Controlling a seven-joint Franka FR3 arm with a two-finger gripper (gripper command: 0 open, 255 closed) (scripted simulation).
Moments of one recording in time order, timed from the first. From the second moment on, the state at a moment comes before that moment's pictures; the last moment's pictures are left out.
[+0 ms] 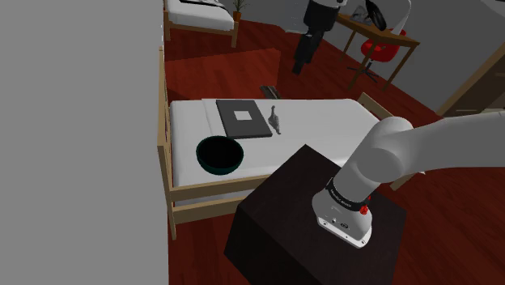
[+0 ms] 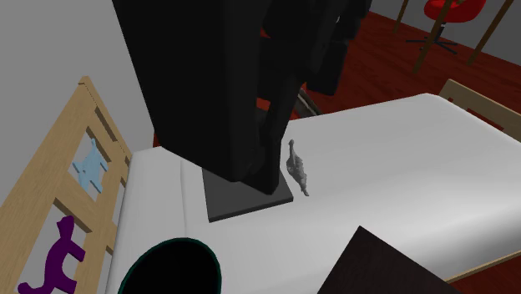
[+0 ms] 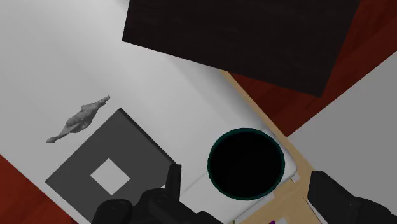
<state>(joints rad) 0.00 -0.82 0.07 -2.41 -0.03 1.62 -0.15</state>
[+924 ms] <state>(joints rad) -0.10 -0.60 -0.05 -2.57 -0.10 2.02 -0.18</state>
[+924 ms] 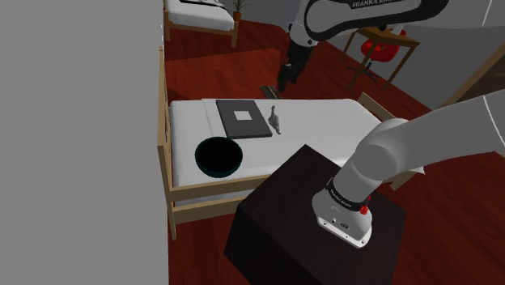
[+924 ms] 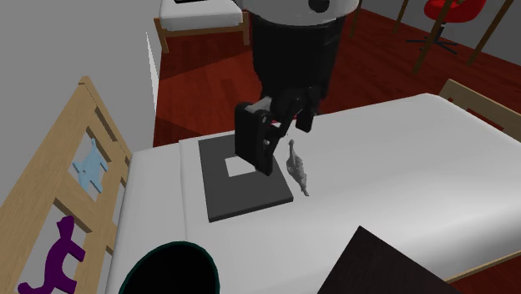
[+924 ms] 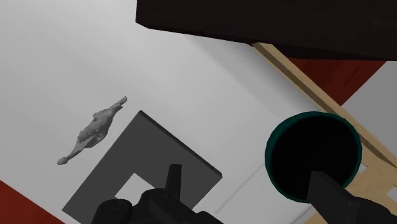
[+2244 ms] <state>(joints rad) -0.23 0.10 -0.24 -2.44 0.01 2.61 -0.32</state>
